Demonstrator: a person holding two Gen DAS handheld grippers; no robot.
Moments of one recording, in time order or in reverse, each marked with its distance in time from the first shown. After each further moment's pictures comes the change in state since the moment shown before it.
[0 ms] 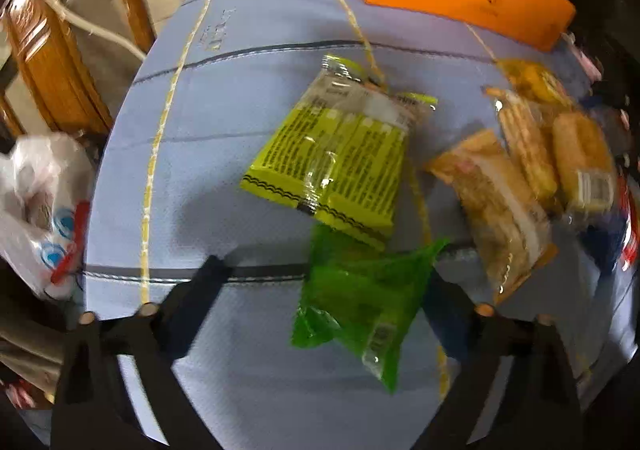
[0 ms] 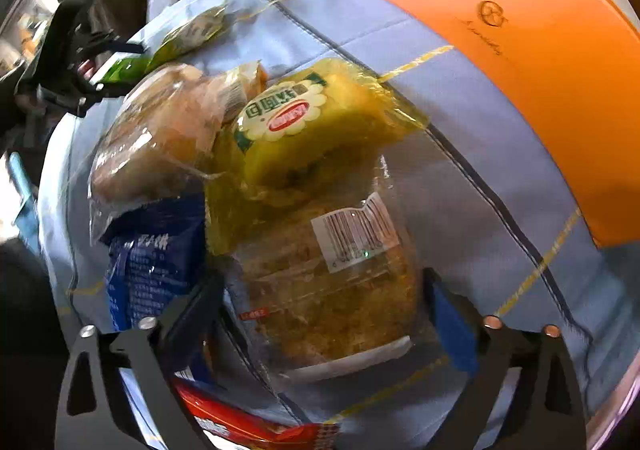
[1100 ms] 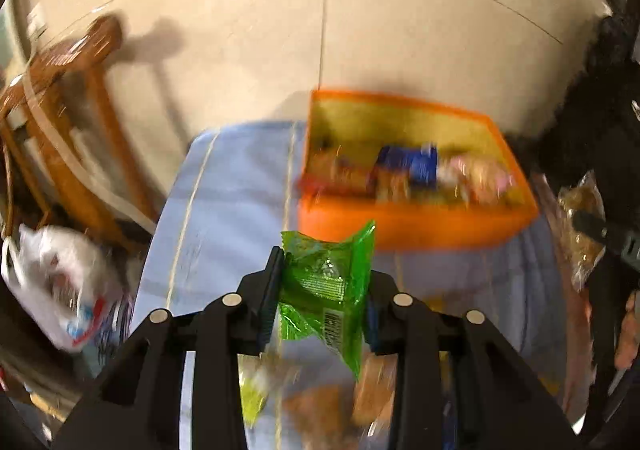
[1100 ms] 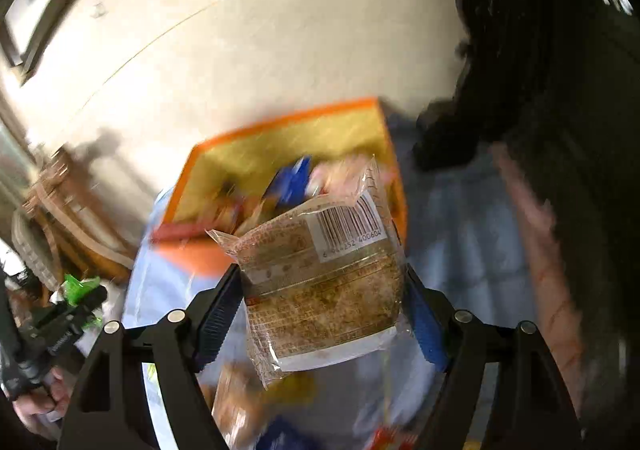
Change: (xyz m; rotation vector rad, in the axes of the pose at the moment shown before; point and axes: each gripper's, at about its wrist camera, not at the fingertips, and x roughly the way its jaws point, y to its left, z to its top) left arm -0.138 -0.063 0.209 -0.149 -0.261 0.053; right arm -0.193 -0.069 0.018 0.953 -0.529 -0.336
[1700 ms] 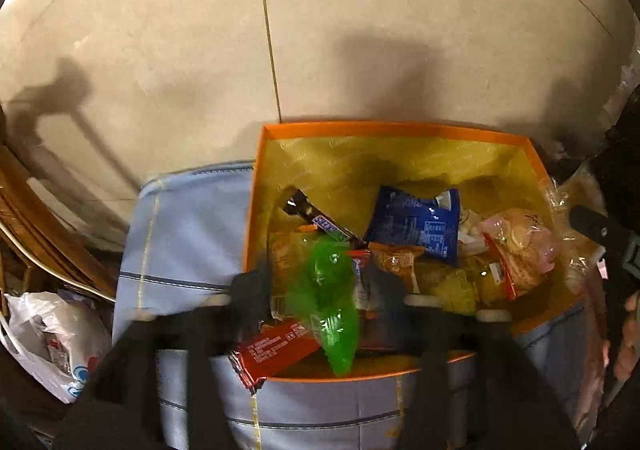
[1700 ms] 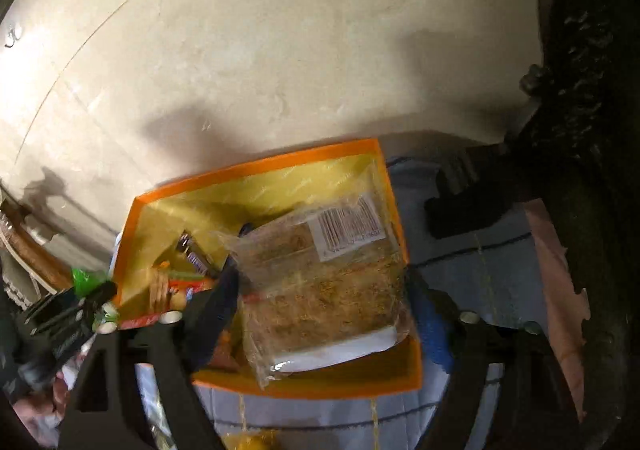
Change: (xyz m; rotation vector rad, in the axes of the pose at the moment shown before) left arm 0.101 -0.042 0.079 0.076 0.032 0.028; right arm 0.100 -0.017 0.079 0.032 0.015 -0.044
